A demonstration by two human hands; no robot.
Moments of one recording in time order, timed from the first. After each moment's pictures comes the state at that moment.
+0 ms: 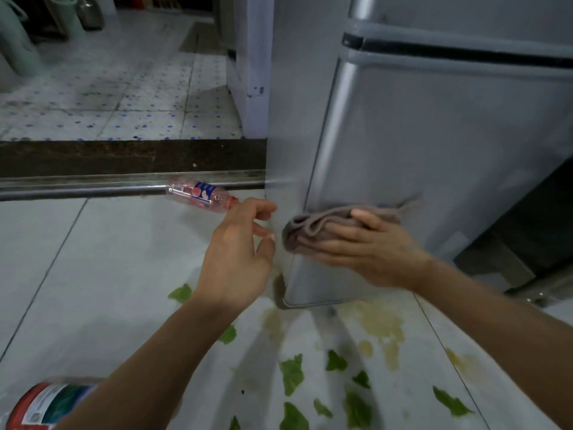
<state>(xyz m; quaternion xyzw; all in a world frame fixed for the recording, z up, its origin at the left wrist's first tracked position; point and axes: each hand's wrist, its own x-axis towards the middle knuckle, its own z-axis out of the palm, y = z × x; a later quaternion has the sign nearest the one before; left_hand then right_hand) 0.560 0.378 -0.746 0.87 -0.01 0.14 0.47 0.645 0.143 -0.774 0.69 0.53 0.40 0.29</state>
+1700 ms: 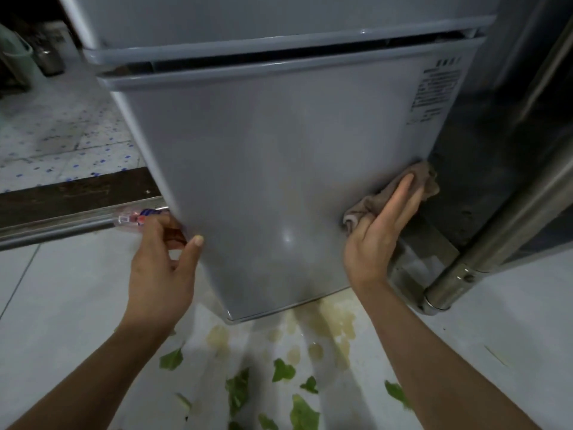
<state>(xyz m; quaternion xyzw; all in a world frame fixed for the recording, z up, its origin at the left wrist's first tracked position) 0.577 0.315 -0.757 0.87 0.05 0.23 0.43 0.640 0.070 -0.806 0.79 -0.09 0.43 -0.43</state>
